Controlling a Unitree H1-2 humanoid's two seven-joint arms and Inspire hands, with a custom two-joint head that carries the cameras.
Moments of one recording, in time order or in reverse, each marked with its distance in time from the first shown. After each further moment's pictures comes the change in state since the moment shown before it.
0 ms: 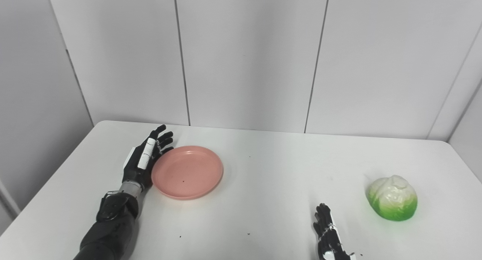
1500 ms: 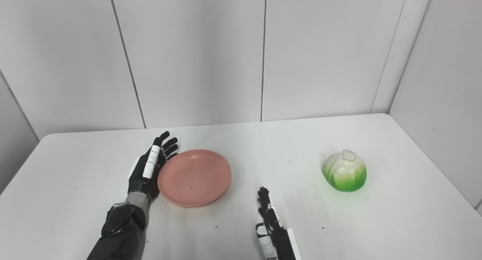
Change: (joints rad) left arm 0.010 -0.165 -0.065 -0.083 0.019 0.104 0.024; right arm -0.006 0.040 0.144 -0.013 -0.139 0.059 -0.150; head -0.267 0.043
